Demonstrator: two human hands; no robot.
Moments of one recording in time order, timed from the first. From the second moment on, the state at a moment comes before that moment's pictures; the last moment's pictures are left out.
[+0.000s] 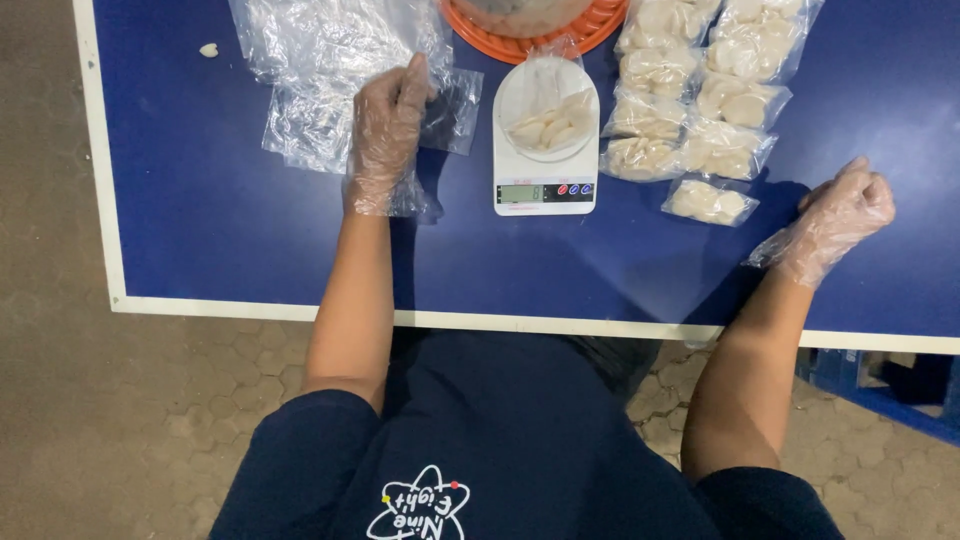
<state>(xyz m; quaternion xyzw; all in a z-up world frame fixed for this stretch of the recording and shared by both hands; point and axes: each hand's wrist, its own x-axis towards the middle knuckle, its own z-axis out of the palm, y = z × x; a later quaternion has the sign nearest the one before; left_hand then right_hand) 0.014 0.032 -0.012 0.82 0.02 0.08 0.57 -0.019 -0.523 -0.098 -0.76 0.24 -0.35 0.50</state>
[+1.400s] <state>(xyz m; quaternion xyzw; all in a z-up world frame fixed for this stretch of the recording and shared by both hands) -0.007 -0.031 0.205 0.70 -0.25 0.21 0.64 -0.016 -0.416 0.044 -0.81 0.14 -0.42 0.39</state>
